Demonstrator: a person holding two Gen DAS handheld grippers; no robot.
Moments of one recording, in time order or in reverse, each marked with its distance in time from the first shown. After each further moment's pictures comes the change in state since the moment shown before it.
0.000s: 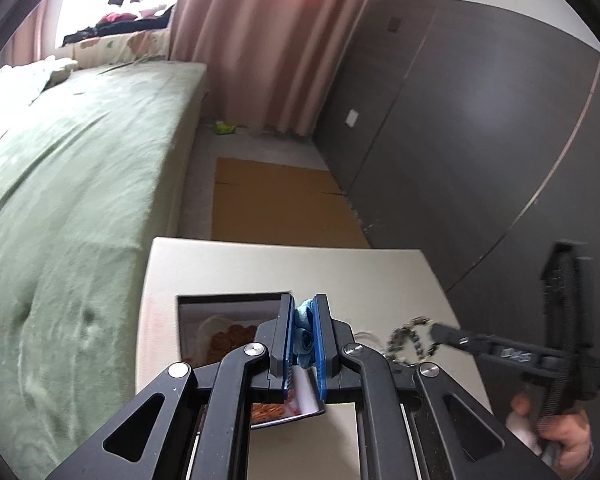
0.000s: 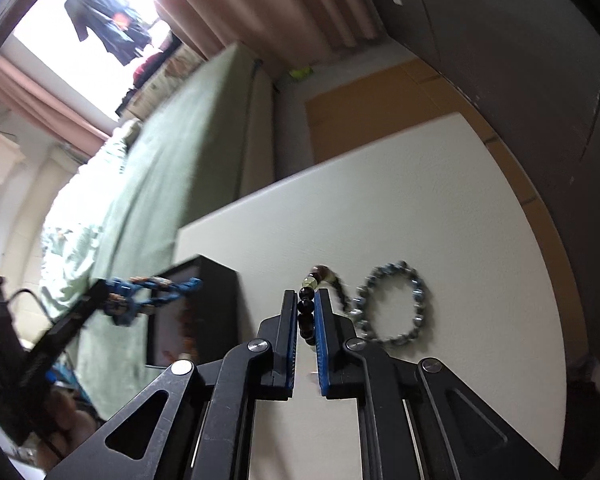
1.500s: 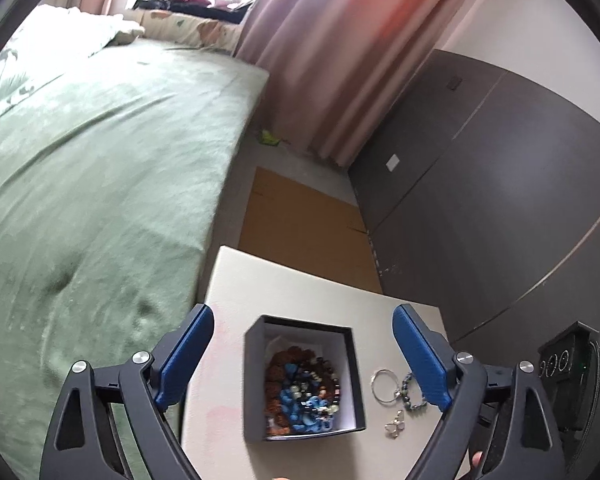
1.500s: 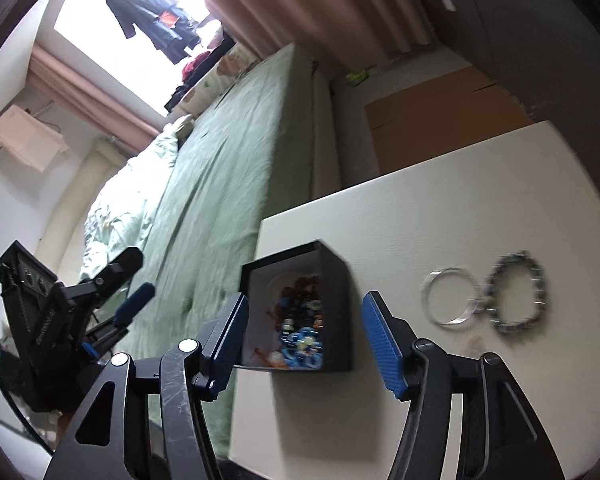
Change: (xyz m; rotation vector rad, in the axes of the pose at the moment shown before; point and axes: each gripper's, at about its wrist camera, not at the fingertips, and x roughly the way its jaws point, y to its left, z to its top) left arm -0.041 0.072 0.012 -0.237 -0.098 0.005; right arm 0.023 0.075 -0.019 -0.049 -0.020 0.134
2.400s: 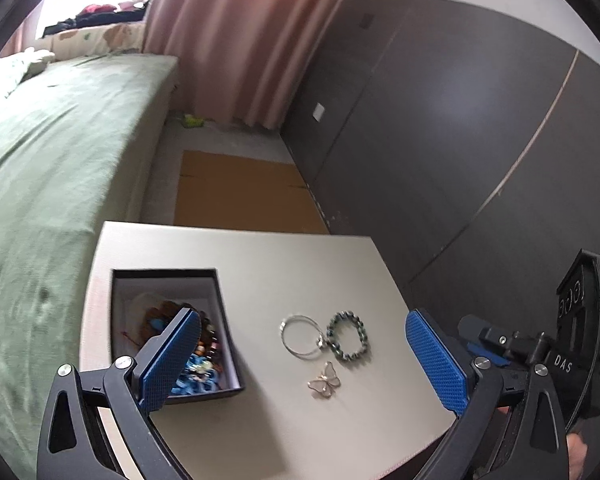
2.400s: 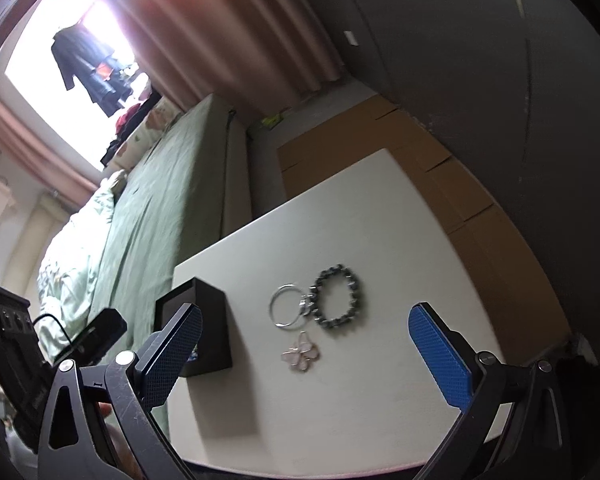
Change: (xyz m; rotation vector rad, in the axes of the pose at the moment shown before) left arm 0.031 -0.109 -0.059 0.241 0.135 -0.136; right arm -0.106 -0.091 -0.011 0.138 -0.149 -0.230
